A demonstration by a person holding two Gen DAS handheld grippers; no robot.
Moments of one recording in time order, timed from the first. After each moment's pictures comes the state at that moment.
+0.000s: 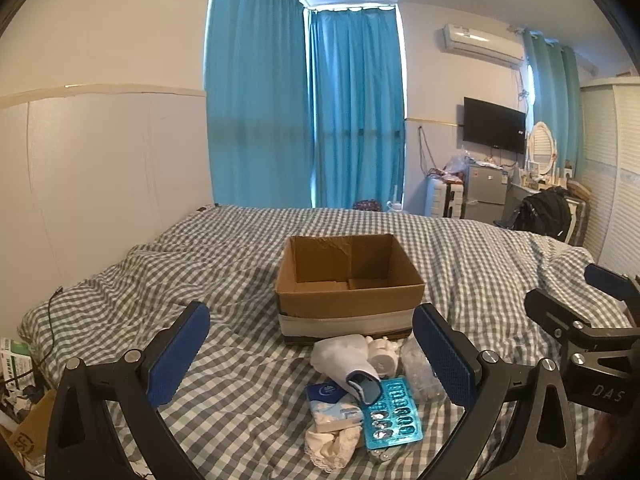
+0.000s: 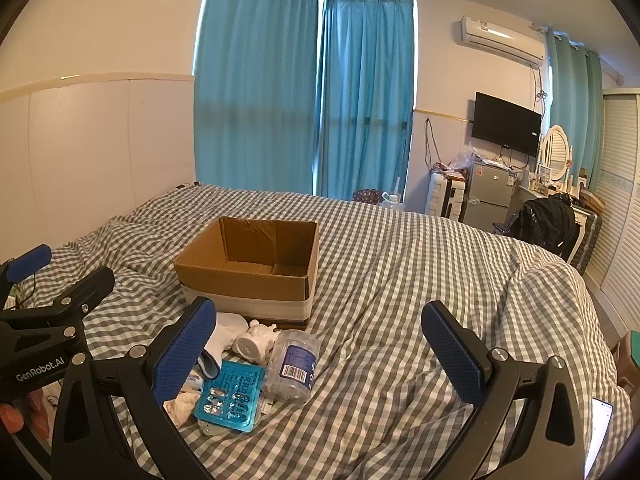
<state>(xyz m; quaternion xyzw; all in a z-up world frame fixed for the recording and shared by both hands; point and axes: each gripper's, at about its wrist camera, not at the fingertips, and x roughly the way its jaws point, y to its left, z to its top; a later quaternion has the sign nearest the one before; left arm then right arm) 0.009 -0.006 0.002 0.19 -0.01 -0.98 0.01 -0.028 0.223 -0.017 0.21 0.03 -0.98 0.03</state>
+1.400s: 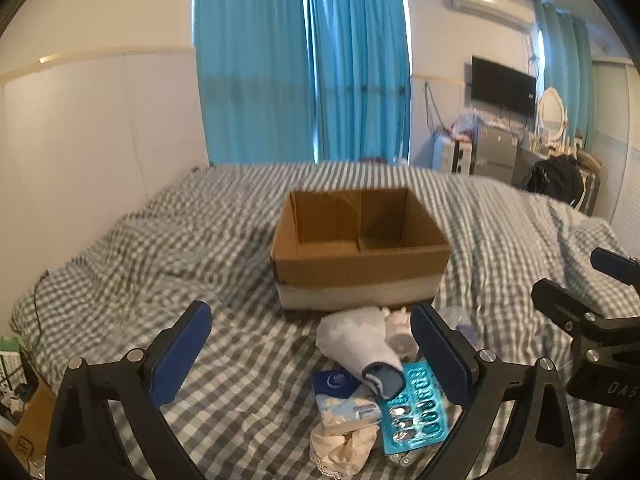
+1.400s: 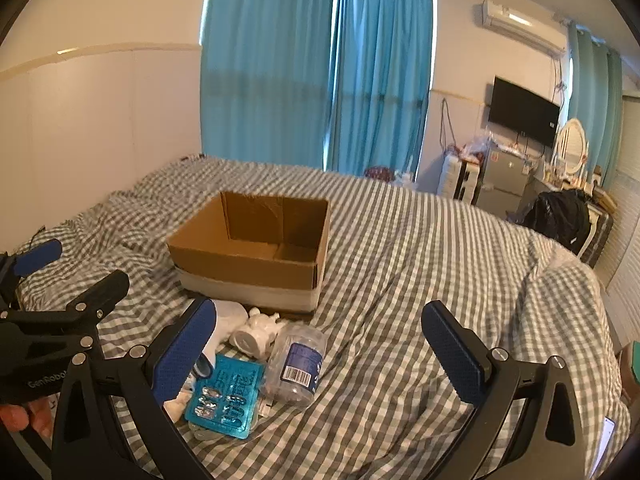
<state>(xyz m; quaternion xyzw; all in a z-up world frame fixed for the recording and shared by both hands) -0.057 -0.008 -0.043 0.28 -0.02 -0.96 0.02 -0.080 0.214 -0.034 0.26 0.05 -0.96 0.05</state>
